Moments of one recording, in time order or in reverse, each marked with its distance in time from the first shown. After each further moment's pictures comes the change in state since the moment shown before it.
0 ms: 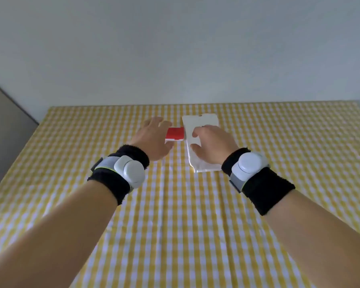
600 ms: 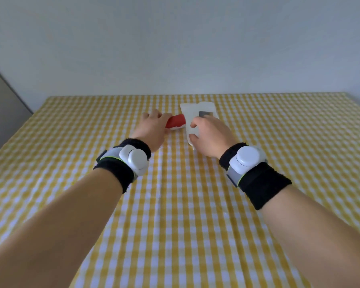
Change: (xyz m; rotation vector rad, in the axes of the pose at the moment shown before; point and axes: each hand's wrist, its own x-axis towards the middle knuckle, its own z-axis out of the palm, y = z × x) left_hand -0.020 -0.006 0.055 0.032 0.193 0.019; right_hand -0.047 -0.012 0.041 0.015 0.247 -0.003
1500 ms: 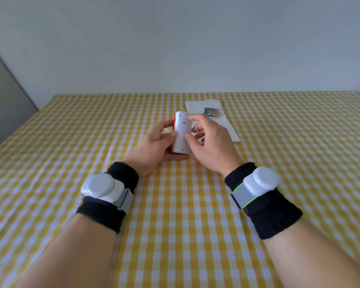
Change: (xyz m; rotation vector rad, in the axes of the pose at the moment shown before) left_hand -0.081 0.016 0.007 -1.460 -0.175 -0.147; right_hand -0.045 -0.014 0.031 0.433 0.274 -0.117
